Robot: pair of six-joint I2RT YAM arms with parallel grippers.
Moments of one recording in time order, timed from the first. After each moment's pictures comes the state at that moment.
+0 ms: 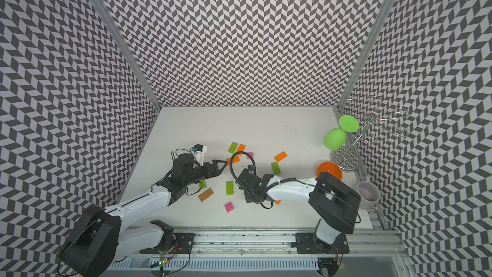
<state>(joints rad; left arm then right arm) -0.41 1.18 0.41 0.27 0.35 -0.67 1.03 1.64 0.86 -0.46 0.18 0.78</state>
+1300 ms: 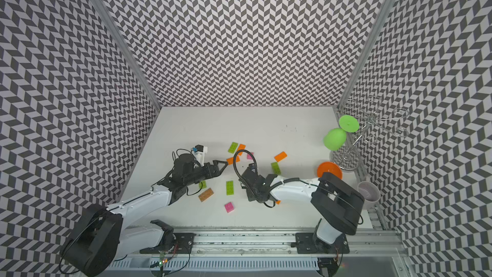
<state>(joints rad) -0.41 1.20 0.41 0.27 0.36 -0.67 0.99 1.61 0.82 -0.40 0.19 0.68</state>
